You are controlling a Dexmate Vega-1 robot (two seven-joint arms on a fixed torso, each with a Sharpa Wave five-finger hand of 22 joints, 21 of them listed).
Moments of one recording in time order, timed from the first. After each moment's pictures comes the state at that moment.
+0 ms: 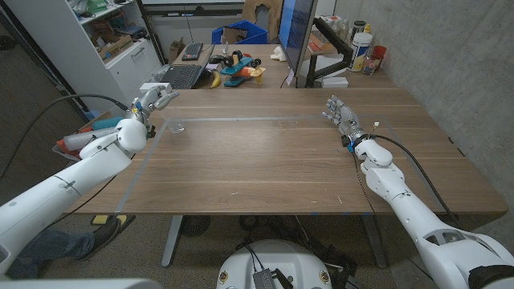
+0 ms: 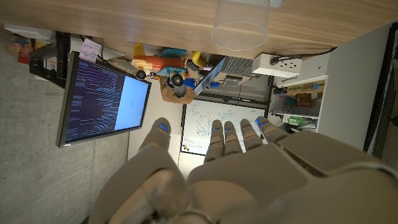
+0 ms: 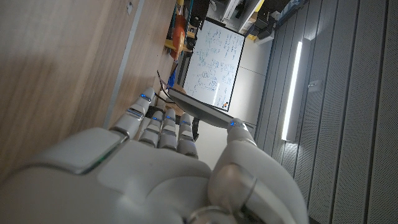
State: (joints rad) left arm 0.90 0.99 0.33 -1.77 0.01 0.41 0.35; left_hand 0.30 0.08 0.46 -0.15 0.18 0.10 0.08 0.19 0.18 0.01 0.05 0.22 0.20 -0.03 0.07 0.19 0.18 -0.07 0.07 0.20 0.18; right arm -0.77 -0.32 -0.19 -1.13 0.46 0.27 0.18; right_hand 0.30 0.12 0.27 -0.11 0.19 0.20 0.08 0.19 0.18 0.17 0.11 0.20 0.19 0.06 0.05 0.21 0.22 0.32 0.03 0.19 0.17
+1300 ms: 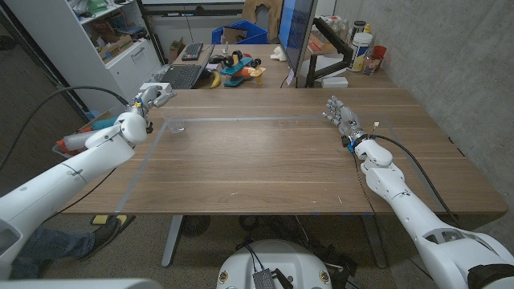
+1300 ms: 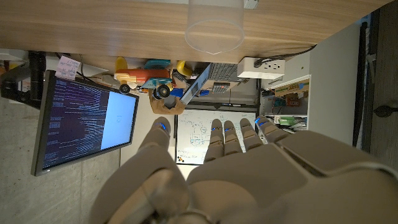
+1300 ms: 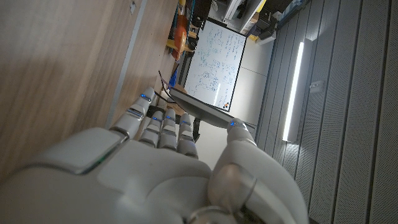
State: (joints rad) left arm 0.77 0.99 0.43 -1.69 0.07 0.49 0.29; left_hand 0.31 0.08 0.46 -0.15 0.18 0.11 0.08 0.19 0.18 0.01 0.04 0.22 0.20 -0.02 0.06 0.19 0.18 -0.07 0.08 0.20 0.18; right arm -0.77 -0.32 -0.19 -1.12 0.45 0.27 0.18; right_hand 0.30 0.12 0.27 -0.11 0.19 0.20 0.08 0.19 0.18 0.17 0.11 0.20 0.19 0.06 0.05 0.21 0.22 0.32 0.03 0.19 0.17
